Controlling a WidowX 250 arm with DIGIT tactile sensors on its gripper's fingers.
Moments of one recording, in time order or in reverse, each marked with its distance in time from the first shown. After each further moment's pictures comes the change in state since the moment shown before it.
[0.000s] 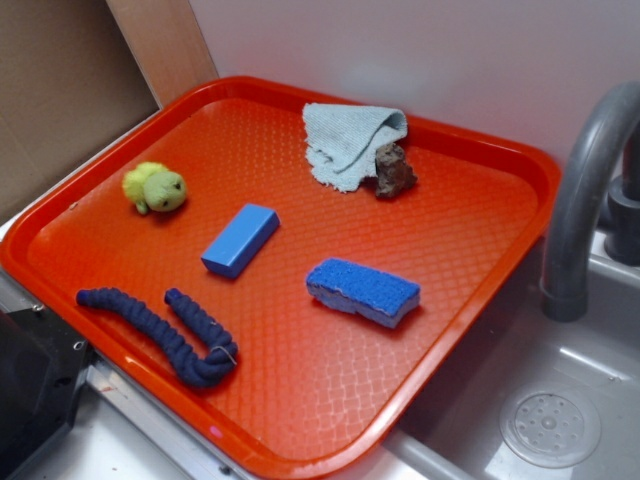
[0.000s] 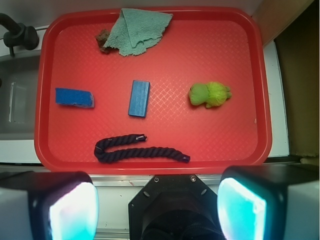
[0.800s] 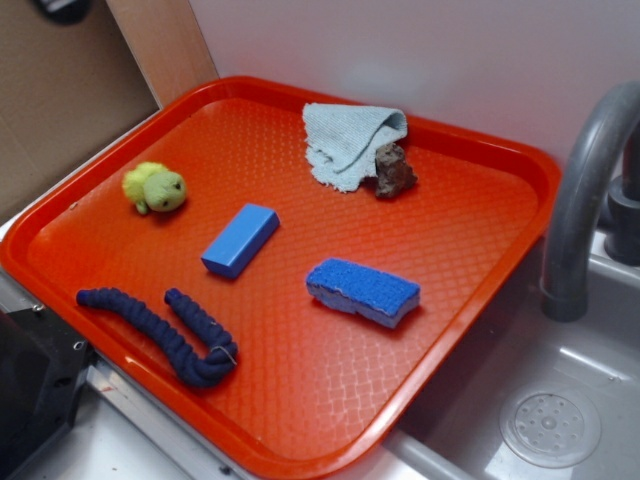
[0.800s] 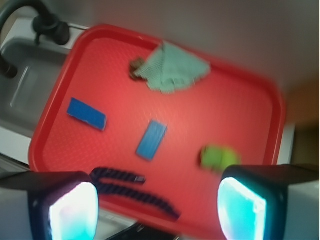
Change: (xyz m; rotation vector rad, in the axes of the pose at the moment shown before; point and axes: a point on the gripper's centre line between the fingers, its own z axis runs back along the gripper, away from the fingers) arm 0.079 -0.055 -0.015 0.089 -0.025 -0.518
